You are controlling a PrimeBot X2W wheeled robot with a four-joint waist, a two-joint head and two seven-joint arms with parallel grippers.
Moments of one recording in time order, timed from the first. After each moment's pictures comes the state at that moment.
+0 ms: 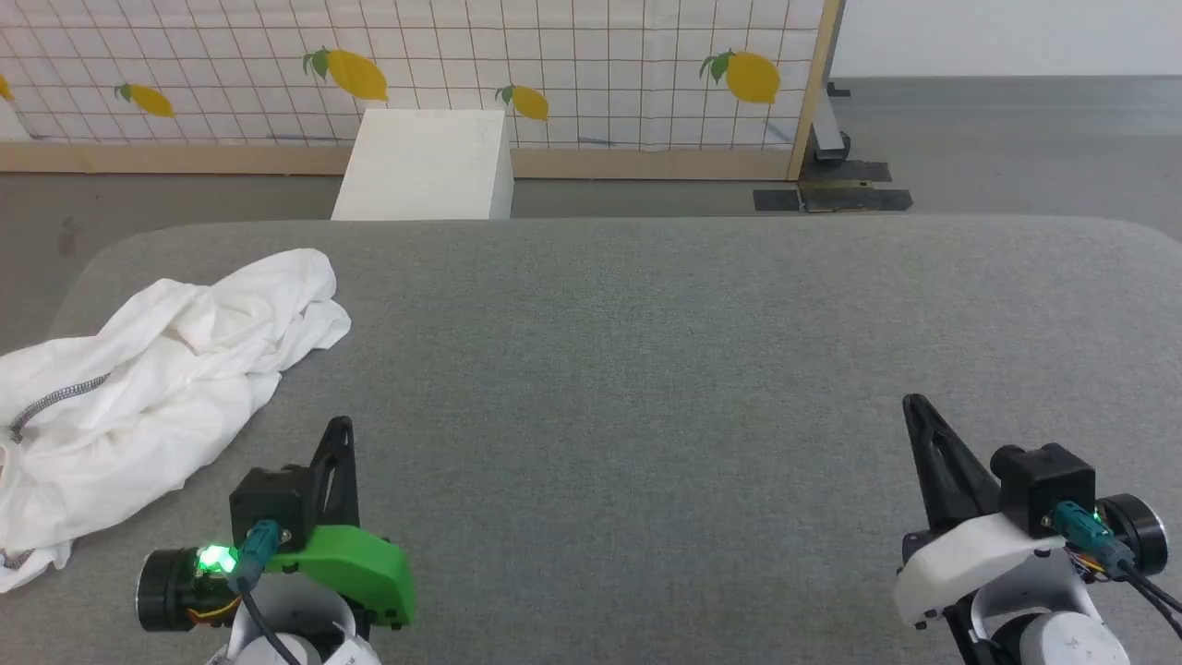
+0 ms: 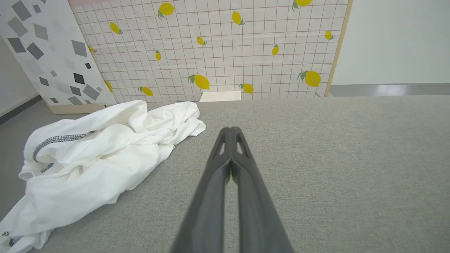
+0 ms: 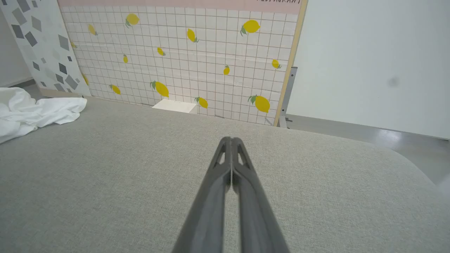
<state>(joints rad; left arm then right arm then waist) -0.01 0.05 0.00 0.00 -0.01 0.00 0.00 -0.01 -0.05 0.00 0.01 0.01 0.13 0.00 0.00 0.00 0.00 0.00</state>
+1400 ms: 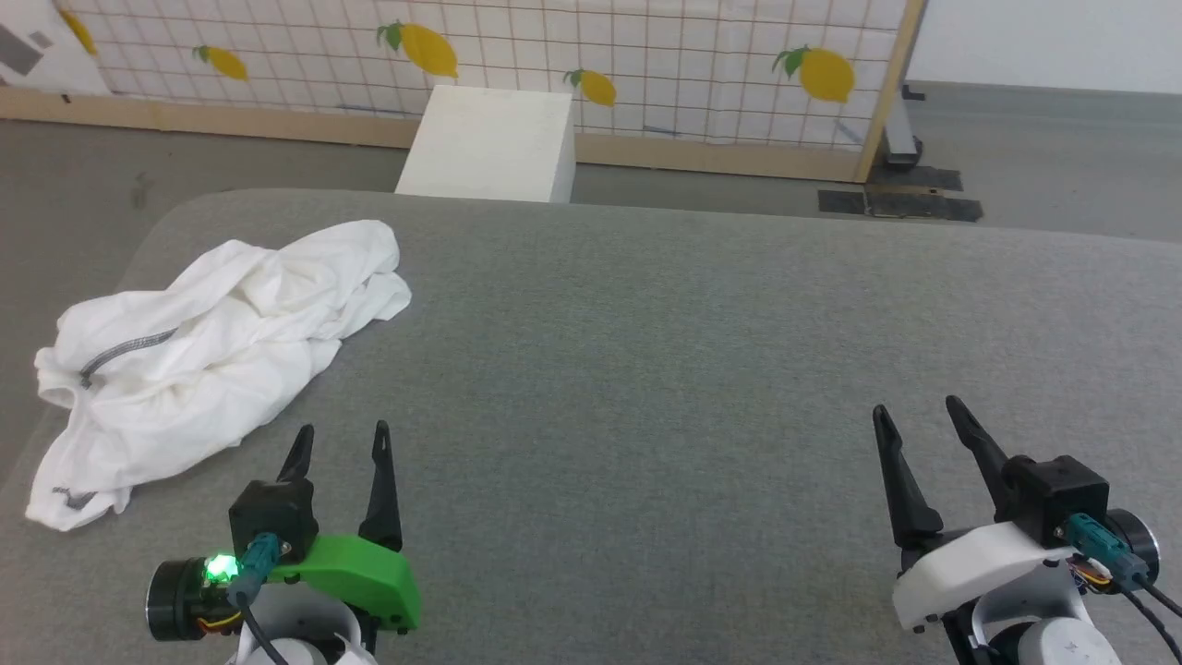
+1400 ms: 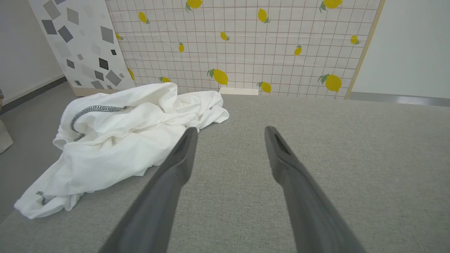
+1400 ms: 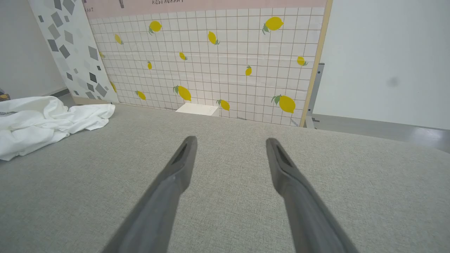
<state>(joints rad) -0.01 0.05 -0.02 0.05 -0.05 0.02 -0.06 -0.01 -0.05 0.00 0.05 0.08 0.13 -0.06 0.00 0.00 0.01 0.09</state>
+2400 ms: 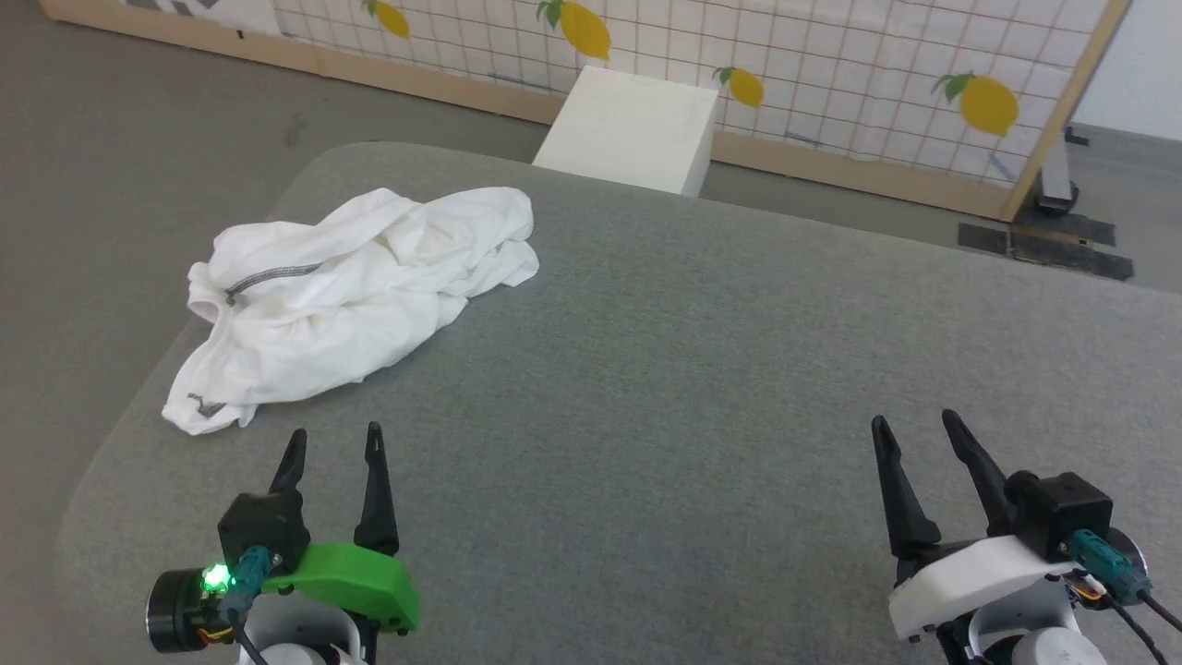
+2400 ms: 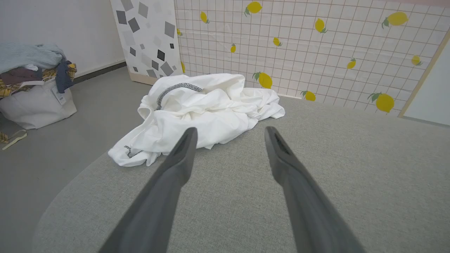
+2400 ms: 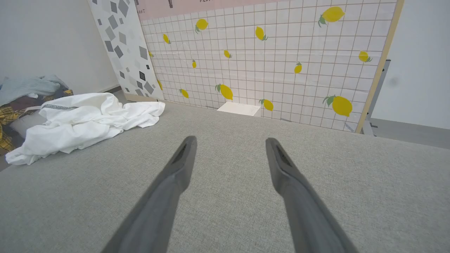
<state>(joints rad) -0.01 0.05 -0.02 0.07 -0.10 0.05 -0.13 -0.01 -0.05 0.00 0.11 0.14 0.13 -0.12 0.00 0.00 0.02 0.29</state>
